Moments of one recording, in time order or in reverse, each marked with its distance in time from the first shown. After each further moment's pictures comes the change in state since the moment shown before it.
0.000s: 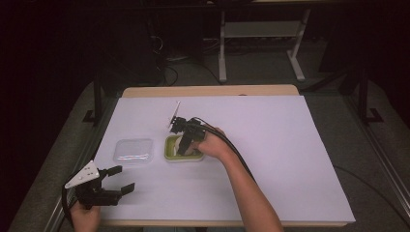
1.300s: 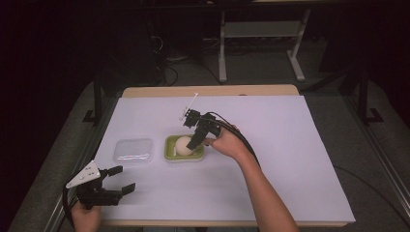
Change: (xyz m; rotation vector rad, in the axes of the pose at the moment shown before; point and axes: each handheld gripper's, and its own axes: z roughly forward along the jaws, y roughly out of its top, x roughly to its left) left arm -0.001 0.000 0.002 0.001 0.002 -0.002; right arm -0.002 -0.036 -0.052 -0.115 -0.015 0.037
